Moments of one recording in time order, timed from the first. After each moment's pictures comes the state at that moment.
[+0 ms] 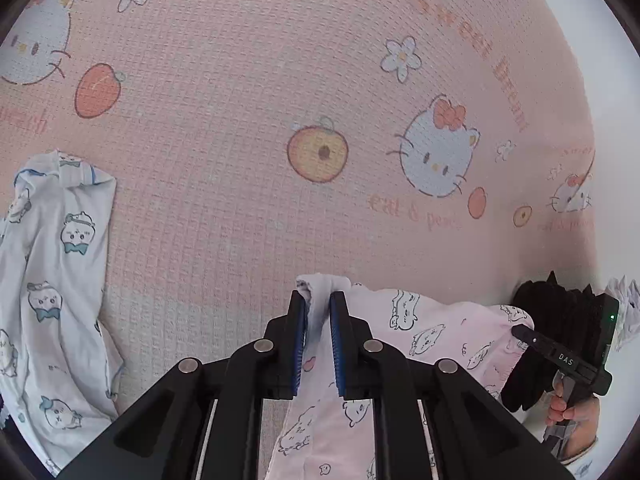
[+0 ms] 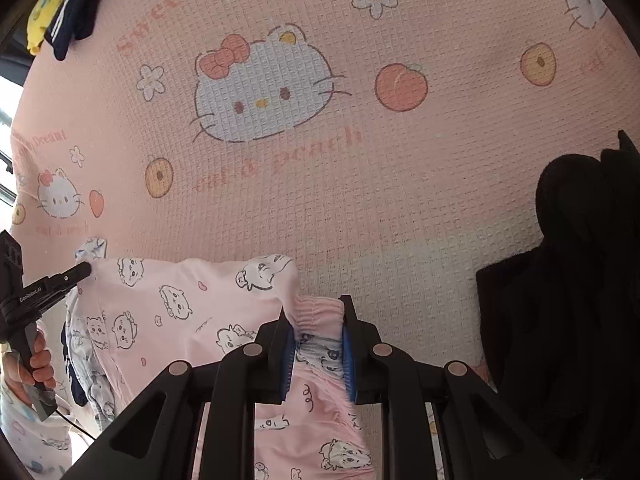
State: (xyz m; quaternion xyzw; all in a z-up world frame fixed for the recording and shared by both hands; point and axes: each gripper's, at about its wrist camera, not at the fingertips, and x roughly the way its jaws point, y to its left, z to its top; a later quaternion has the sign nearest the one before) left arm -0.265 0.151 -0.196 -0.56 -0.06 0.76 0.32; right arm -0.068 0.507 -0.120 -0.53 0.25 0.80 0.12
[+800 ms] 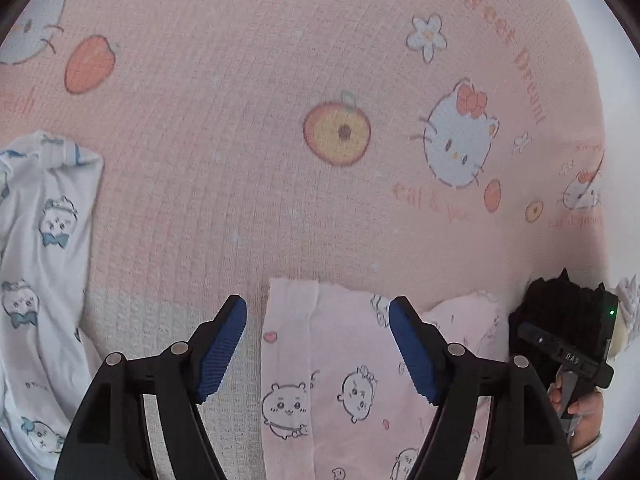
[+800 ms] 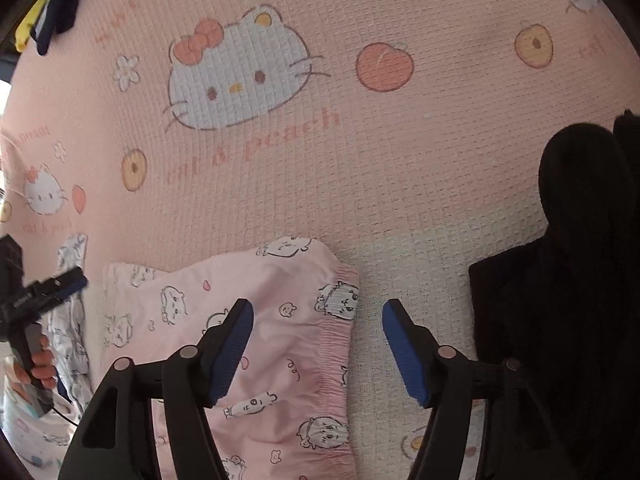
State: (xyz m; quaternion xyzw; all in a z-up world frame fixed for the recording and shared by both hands) left arm -0.269 0.151 -0.234 -0.59 -0.06 0.74 0.32; right arm -0.063 0.519 -0.155 -0.53 0.25 0.80 0.12
